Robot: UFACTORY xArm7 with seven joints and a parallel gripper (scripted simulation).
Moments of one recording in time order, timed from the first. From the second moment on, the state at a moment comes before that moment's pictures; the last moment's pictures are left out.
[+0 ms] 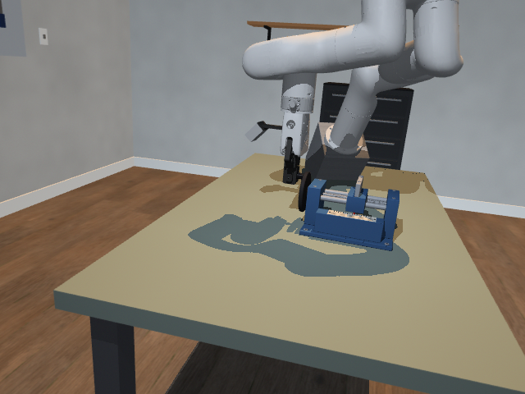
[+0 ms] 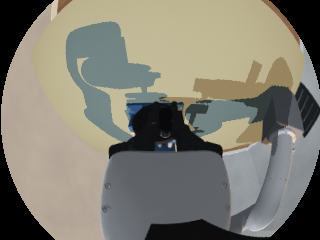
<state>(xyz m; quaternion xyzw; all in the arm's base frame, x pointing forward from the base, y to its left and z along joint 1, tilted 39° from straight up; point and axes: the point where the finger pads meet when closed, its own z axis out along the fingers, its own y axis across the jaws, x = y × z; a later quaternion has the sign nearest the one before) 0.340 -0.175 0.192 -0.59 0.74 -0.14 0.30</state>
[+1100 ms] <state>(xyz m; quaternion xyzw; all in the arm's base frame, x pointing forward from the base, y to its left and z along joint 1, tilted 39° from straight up) 0.404 -0.182 0.185 -0.59 0.74 -0.15 0.30</state>
